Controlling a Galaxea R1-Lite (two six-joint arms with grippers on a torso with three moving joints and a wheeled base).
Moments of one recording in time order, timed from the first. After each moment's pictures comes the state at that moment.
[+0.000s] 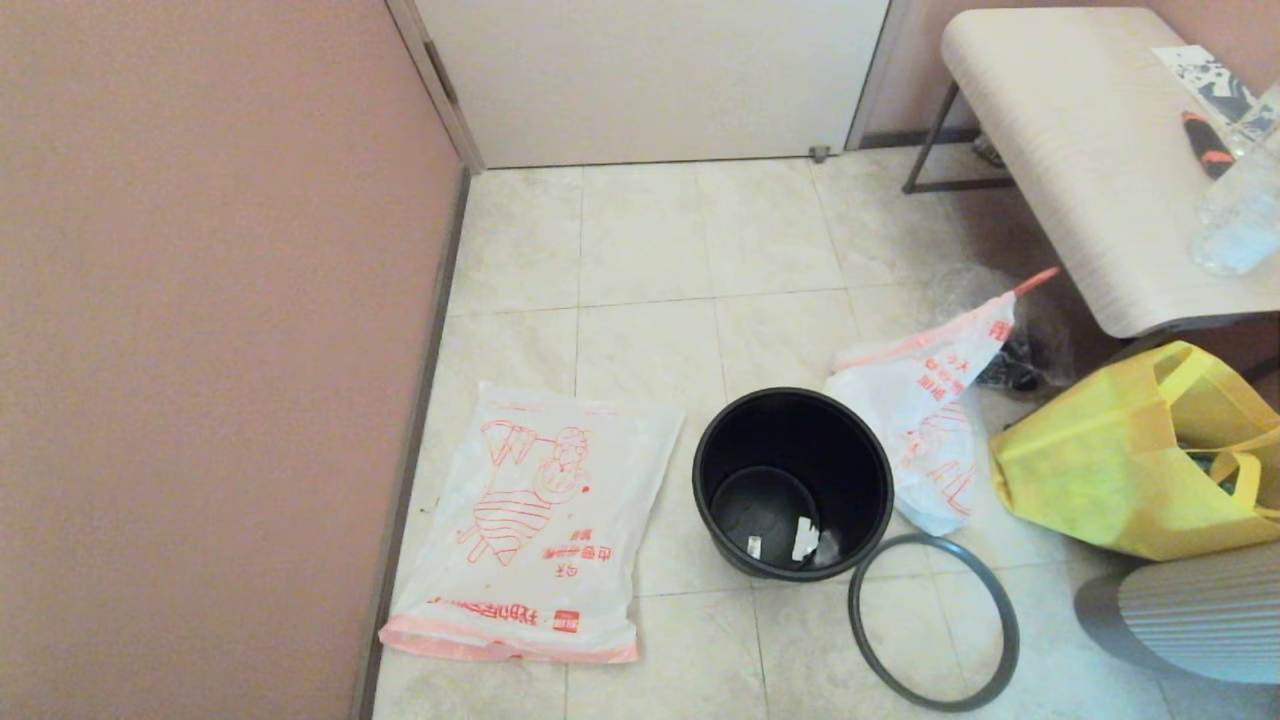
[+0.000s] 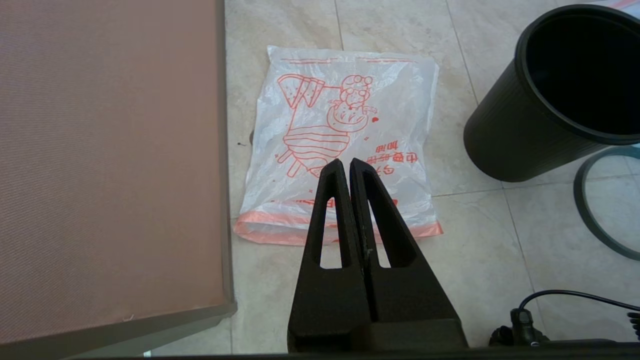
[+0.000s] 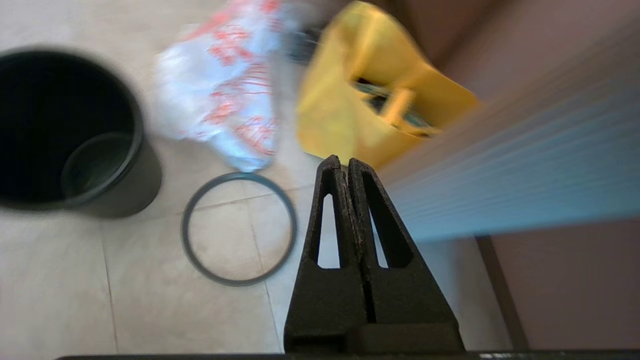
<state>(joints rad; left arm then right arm) 0.00 0.00 -0.01 0.02 -0.02 0.01 0.02 0.34 -0.45 0.16 -0.32 -0.09</state>
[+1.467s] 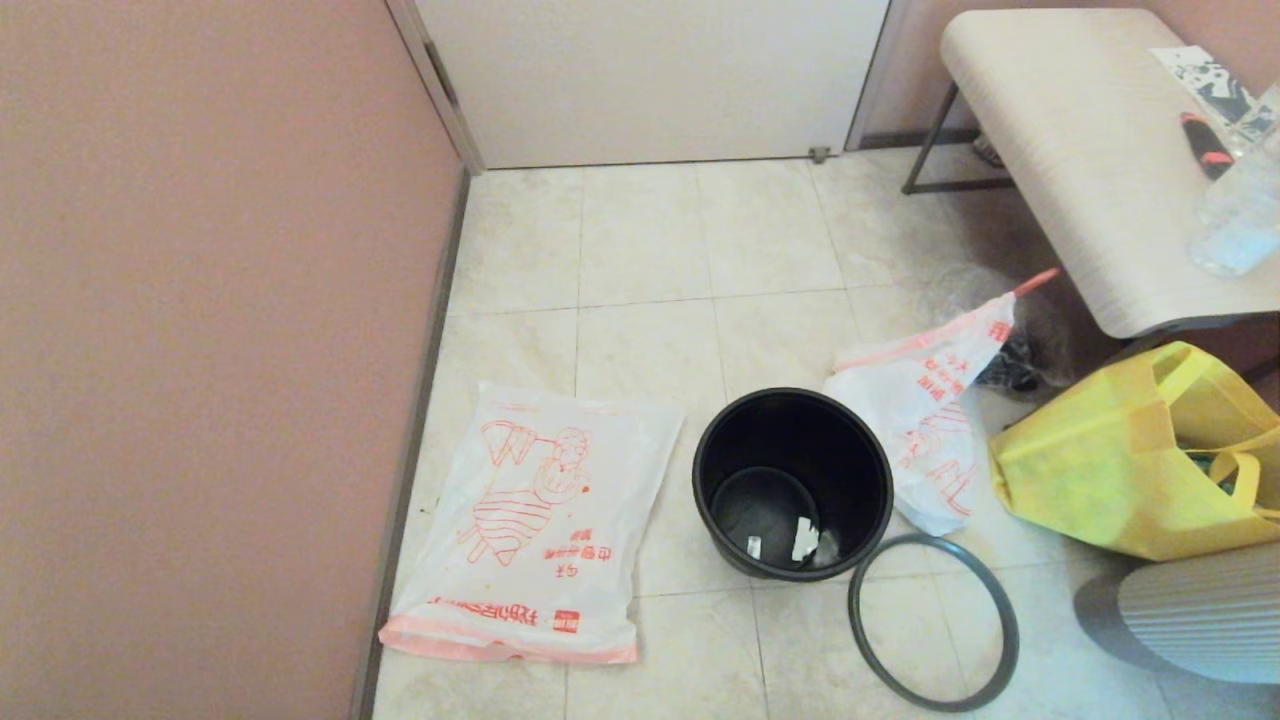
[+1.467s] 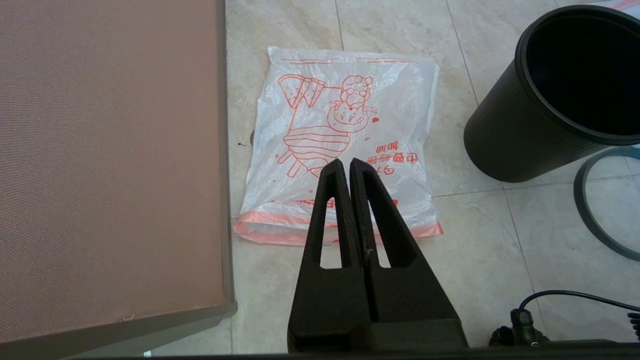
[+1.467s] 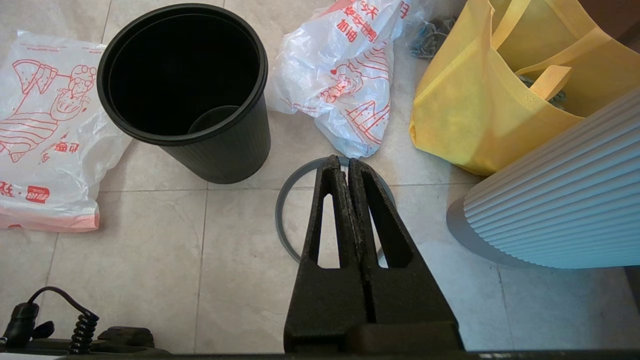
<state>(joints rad) 0.00 0.00 -0.01 0.02 -0.02 0.01 0.01 0.00 0.00 -0.02 0.01 -0.04</state>
